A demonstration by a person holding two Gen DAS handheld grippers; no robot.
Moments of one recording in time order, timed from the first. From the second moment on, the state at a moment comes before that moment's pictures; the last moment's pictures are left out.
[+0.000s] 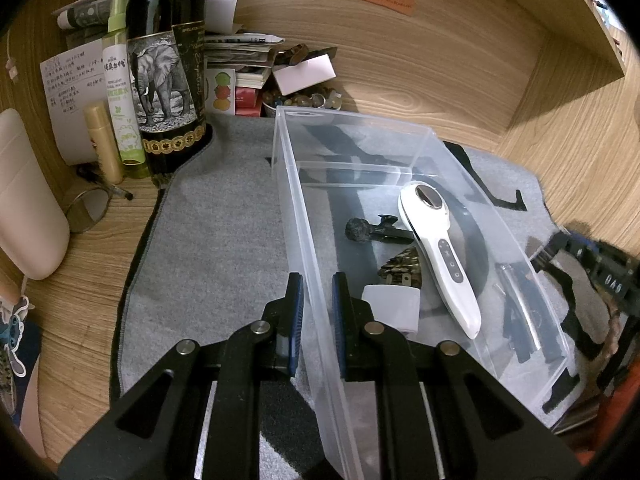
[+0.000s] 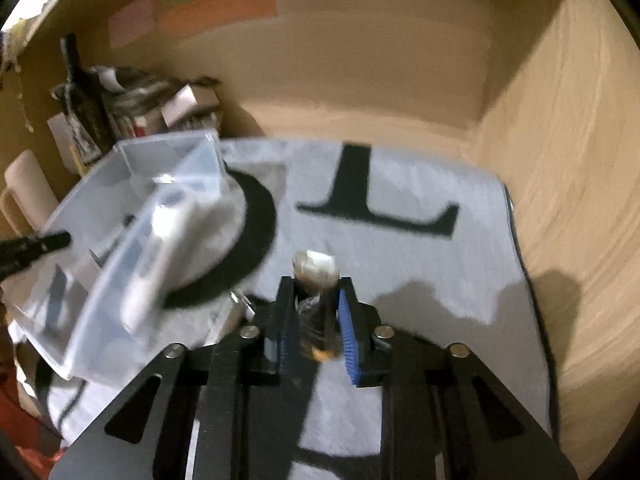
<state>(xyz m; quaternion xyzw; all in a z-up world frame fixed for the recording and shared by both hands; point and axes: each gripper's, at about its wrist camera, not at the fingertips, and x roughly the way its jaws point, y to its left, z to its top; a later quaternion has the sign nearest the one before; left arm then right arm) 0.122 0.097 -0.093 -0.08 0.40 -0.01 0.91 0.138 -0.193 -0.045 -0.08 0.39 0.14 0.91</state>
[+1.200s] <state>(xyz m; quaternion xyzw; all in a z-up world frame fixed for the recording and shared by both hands) 0.121 0.100 -0.094 -0.09 0.40 -0.01 0.91 0.207 -0.169 -0.101 -0.10 0.47 0.18 0.86</state>
